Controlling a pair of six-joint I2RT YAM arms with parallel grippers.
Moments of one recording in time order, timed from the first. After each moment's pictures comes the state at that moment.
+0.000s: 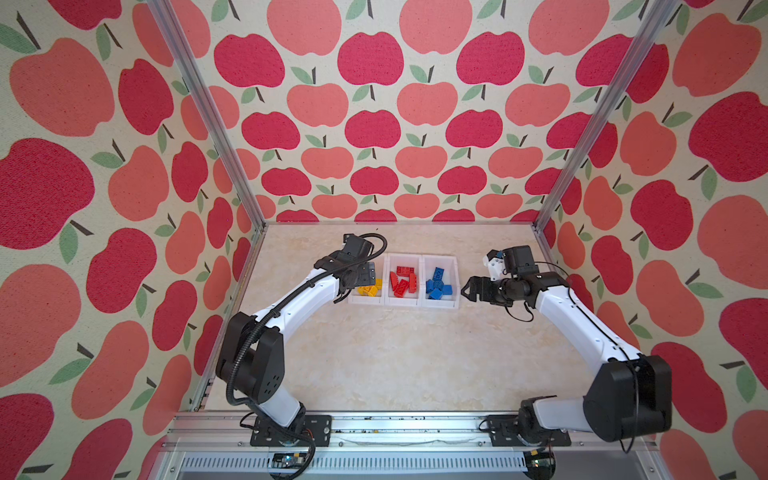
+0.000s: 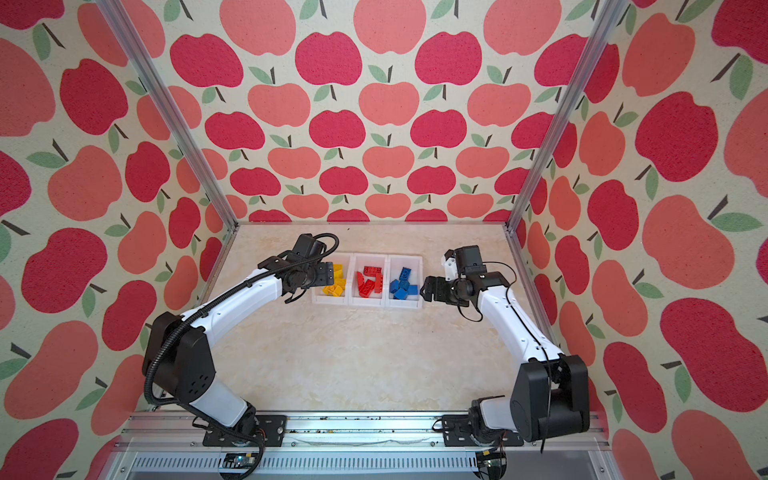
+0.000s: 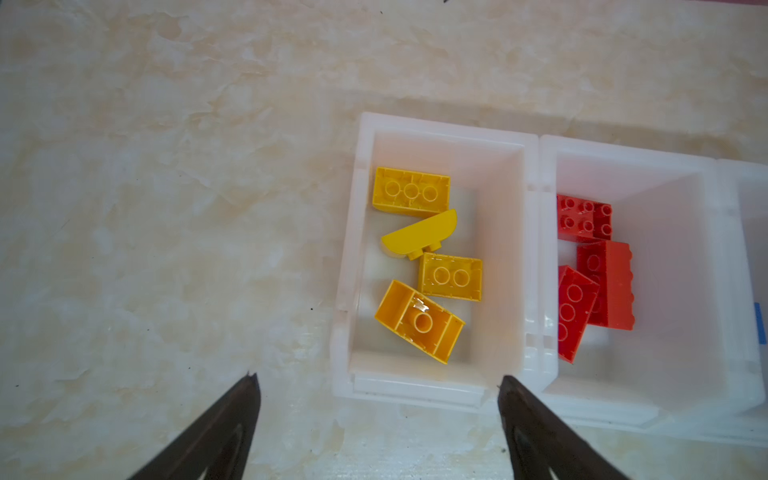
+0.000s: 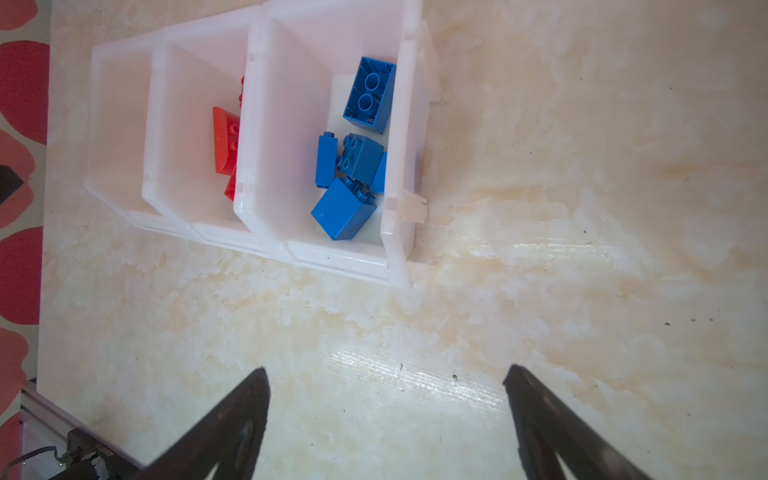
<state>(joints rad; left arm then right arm) -0.47 1.59 1.24 -0.61 -0.28 -0.43 0.24 1.37 1.05 -0.71 -0.30 0.24</state>
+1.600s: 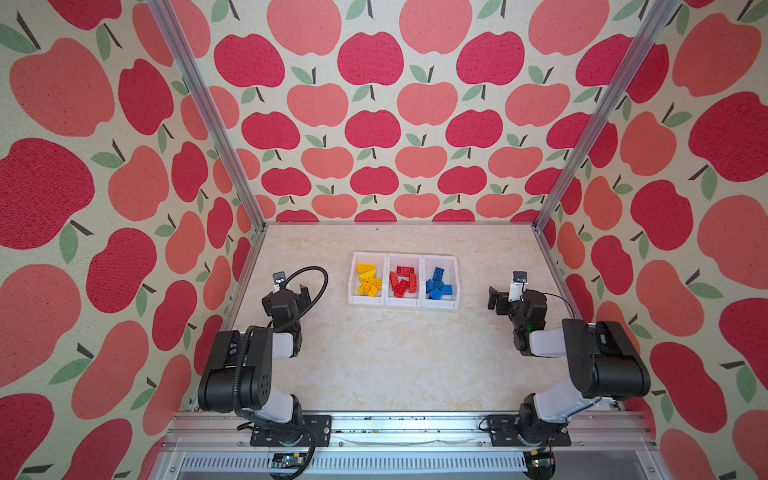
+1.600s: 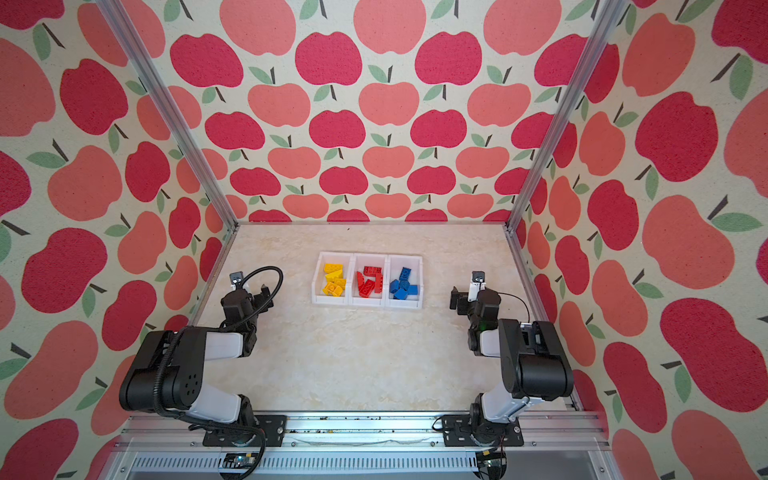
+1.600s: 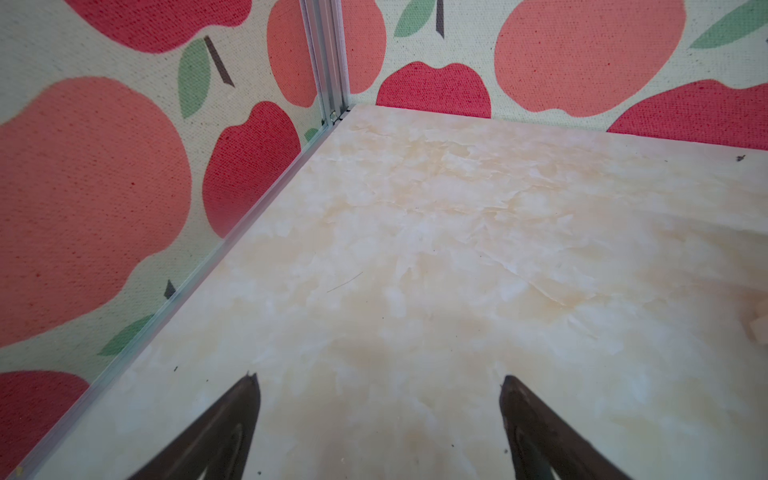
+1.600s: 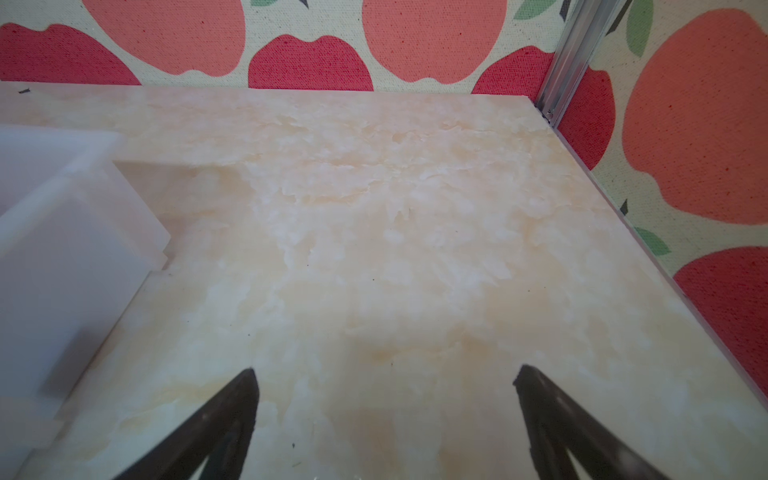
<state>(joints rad) 0.06 1.52 0.36 0.80 -0.26 -0.04 0.03 1.58 0.35 0.87 -0.01 -0.06</state>
